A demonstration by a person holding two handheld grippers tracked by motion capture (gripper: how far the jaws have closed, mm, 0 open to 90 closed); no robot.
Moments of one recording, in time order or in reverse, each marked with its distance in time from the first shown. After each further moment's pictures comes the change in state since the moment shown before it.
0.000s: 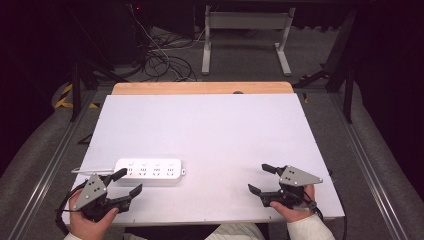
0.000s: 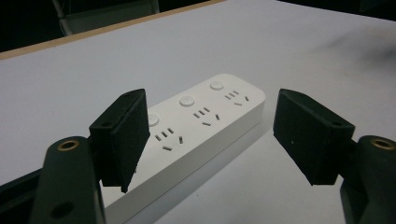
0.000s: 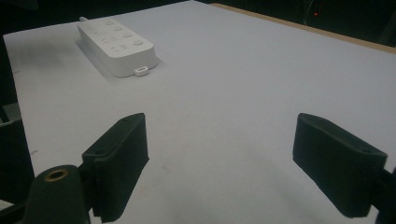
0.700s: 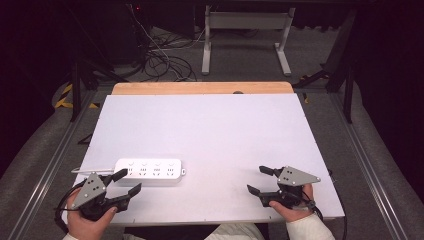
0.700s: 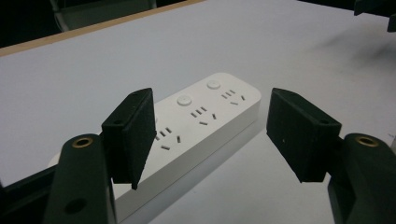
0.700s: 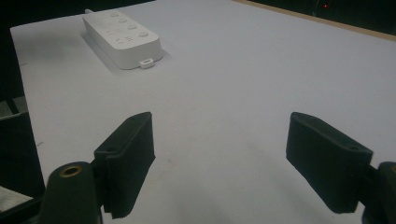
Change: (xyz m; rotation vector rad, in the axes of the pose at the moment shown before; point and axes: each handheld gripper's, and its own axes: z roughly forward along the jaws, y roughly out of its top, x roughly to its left) left arm 0.000 0.007 -0.004 0.031 -0.013 0.001; right arm 0.000 -0.002 0.003 0.026 0.026 0.002
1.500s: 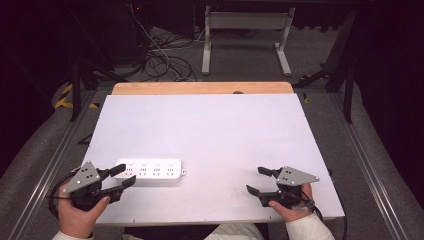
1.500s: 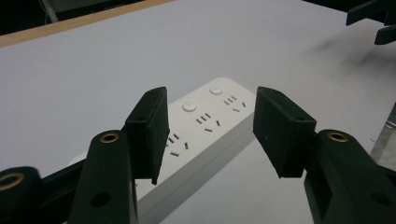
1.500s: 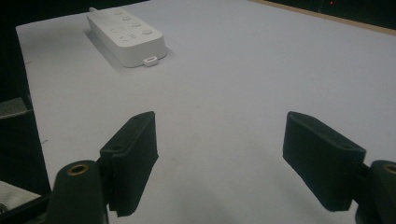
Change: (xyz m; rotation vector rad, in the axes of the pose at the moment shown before) left arm 0.018 0.026 -0.008 0.063 -0.041 -0.035; right arm 0.000 -0.001 0.002 0.010 0.017 0.004
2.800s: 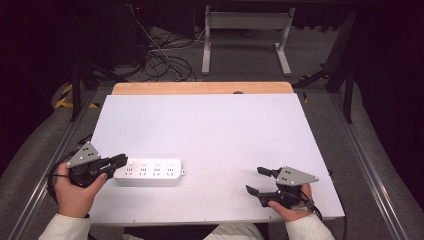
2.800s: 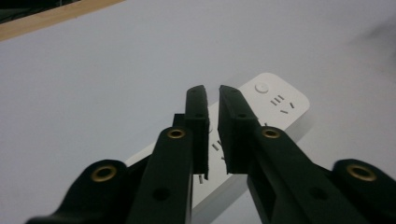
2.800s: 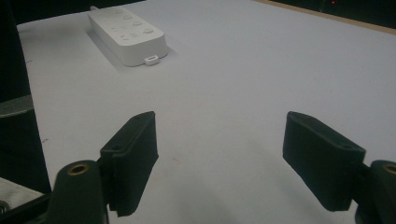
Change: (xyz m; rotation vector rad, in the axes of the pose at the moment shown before) left arm 0.034 0.028 0.010 0.131 0.069 -0.022; right arm 0.000 0.000 0.001 0.001 0.006 -0.004
